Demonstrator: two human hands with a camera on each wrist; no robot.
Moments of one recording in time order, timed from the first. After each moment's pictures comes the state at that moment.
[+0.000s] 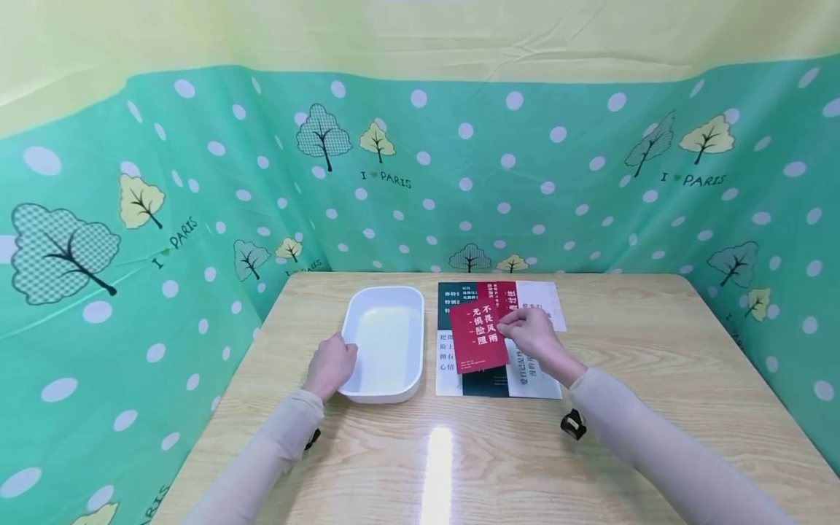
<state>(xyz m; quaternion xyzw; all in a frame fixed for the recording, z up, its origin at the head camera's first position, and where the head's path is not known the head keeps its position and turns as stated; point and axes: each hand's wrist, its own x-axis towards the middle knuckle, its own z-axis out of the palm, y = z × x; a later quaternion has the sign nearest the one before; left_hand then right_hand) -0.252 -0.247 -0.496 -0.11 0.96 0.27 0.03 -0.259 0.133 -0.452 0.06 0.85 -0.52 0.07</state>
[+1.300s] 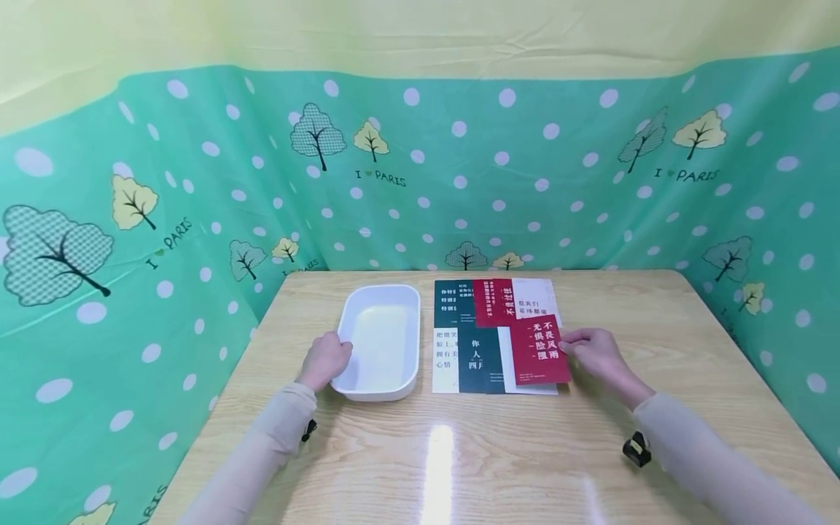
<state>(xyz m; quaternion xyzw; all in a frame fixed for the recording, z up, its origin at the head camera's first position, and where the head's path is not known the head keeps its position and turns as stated) -0.255 -0.252 -0.487 -0.10 0.95 0.30 0.08 -0.236 0.244 -0.489 0.09 0.86 -0.50 0.08</state>
